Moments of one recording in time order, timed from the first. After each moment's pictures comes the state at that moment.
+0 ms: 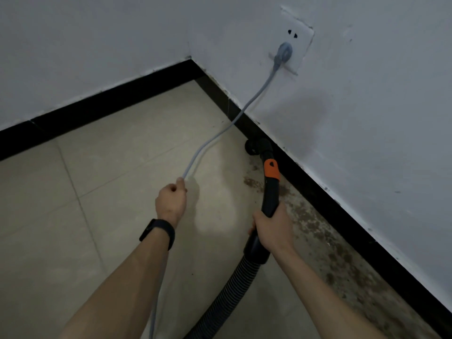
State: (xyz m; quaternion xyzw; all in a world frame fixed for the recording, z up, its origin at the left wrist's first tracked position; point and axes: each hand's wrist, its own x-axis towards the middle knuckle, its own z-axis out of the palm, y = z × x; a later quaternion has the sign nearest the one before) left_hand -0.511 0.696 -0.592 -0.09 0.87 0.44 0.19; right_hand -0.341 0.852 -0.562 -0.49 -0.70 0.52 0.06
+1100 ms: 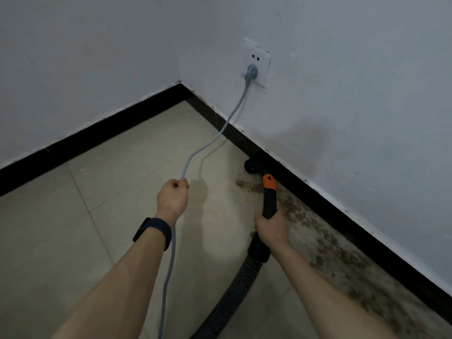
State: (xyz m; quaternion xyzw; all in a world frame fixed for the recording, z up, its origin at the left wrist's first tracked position) left_hand -0.486 0.698 -0.521 0.00 0.88 0.43 0.18; right_hand -0.303 0.853 -0.560 -0.54 -0.63 0.55 0.03
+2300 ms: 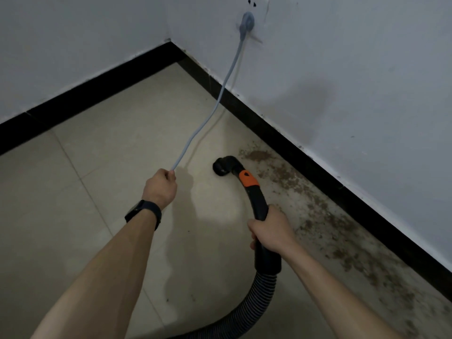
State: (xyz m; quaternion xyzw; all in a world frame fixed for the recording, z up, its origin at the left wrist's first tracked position) left_hand -0.464 0.658 -0.573 0.06 0.95 0.25 0.19; right_hand -0.228 0.823 -0.527 -0.46 -0.69 0.53 -0.13
